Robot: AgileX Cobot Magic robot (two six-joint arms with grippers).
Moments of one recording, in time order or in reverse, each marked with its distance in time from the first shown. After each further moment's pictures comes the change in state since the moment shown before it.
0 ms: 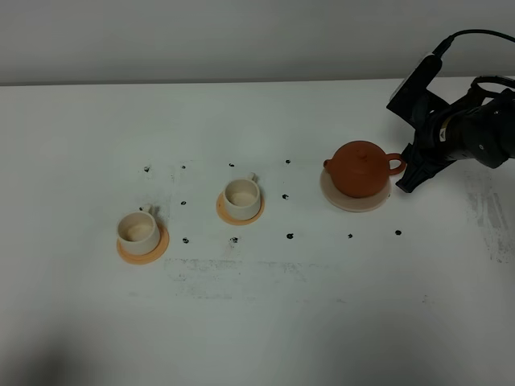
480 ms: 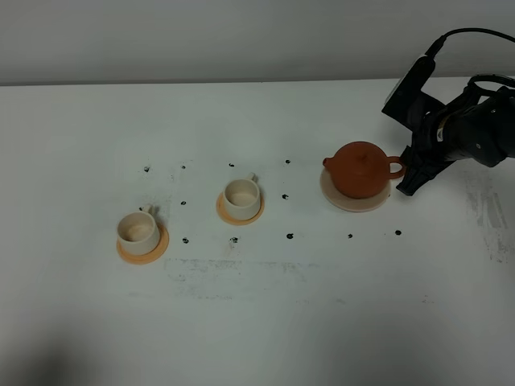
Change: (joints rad) left arm 0.000 0.000 0.000 0.000 0.000 -0.001; right arm 0.020 -0.018 0.000 0.000 0.040 -0.042
